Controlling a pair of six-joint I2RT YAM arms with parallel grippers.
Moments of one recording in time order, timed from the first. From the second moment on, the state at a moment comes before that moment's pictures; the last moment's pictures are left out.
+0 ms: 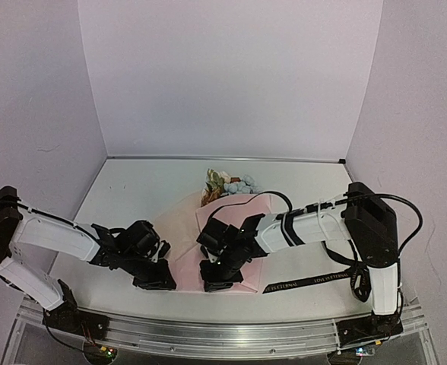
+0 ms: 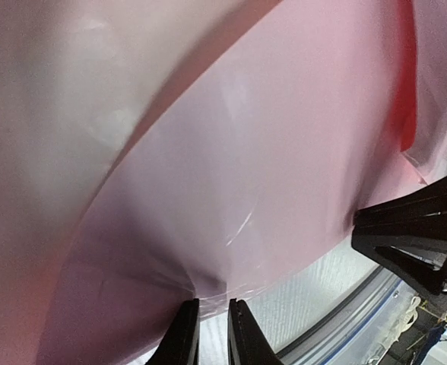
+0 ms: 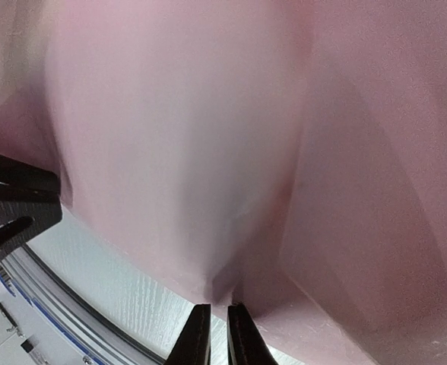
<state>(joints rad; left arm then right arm) -0.92 1.43 0.54 -0.17 0.31 -0.90 1.16 2.09 1.42 -0.51 -0.24 0.86</state>
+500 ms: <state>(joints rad) -0.87 1.18 0.42 -0.38 0.12 -1.07 1.16 2.09 1.39 -0.47 -0.25 0.87</state>
